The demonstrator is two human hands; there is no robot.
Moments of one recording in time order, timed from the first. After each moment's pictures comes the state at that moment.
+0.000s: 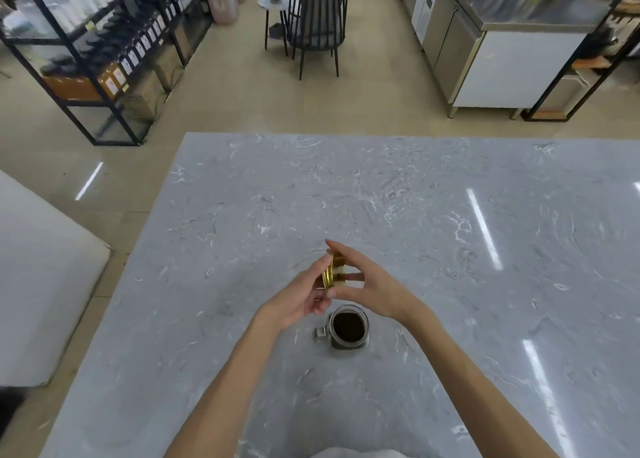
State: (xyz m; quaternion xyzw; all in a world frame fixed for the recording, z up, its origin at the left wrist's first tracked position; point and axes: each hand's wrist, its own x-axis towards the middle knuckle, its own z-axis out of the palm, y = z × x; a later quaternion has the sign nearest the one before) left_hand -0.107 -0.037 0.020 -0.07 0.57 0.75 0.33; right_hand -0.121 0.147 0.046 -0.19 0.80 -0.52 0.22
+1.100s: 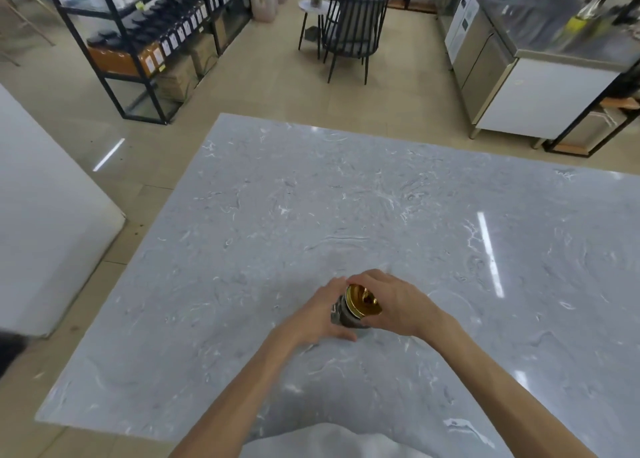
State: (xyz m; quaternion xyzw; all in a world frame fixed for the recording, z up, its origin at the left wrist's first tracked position) left_hand -0.042 -0.031 -0.043 0.08 0.83 0.49 0.23; right_hand -0.079 0.158 0.048 -0.32 0.92 -0.12 0.18
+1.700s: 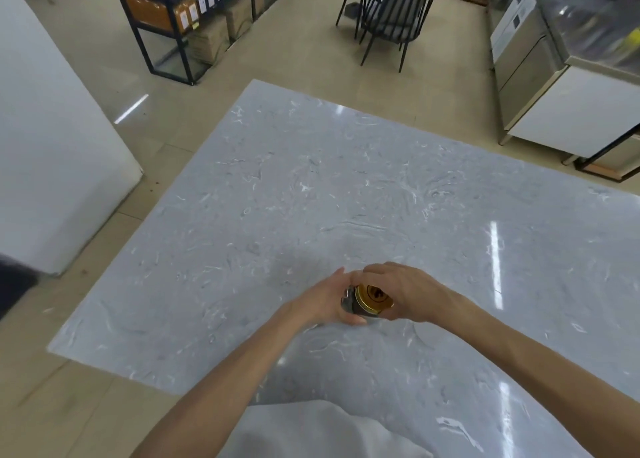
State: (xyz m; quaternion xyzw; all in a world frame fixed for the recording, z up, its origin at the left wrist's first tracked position) left_hand -0.042 -0.030 -0.066 0.07 0.86 0.46 0.21; right_hand -0.097 0.148 0.053 -0.47 0.86 0.01 0.20
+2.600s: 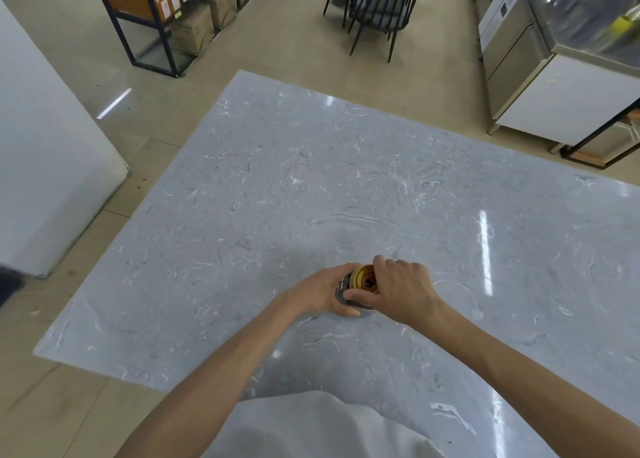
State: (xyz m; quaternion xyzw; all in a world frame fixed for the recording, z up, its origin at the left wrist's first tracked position) left_hand -0.042 -0.032 -0.055 0.11 0.83 0.51 0.21; right_hand -0.072 0.142 0.040 -0.24 0.96 0.11 0.11
